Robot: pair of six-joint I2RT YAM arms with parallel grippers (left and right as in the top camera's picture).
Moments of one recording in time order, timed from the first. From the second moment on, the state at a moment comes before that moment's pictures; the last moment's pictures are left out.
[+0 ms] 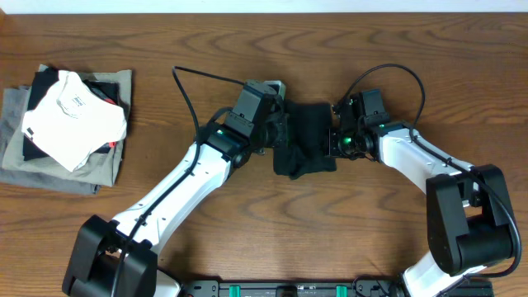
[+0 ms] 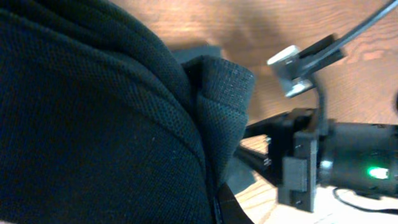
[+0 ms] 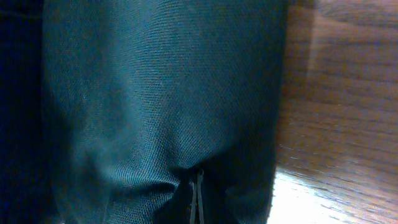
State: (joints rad) left arm -0.56 1.58 1.10 -0.35 0.23 -0.51; right arm 0.25 1.80 0.96 -0.35 -0.41 0.33
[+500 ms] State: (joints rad) left arm -0.58 1.72 1.10 -0.27 0.23 -0.51; right arm 0.25 1.80 0.96 -0.35 -0.42 0.36
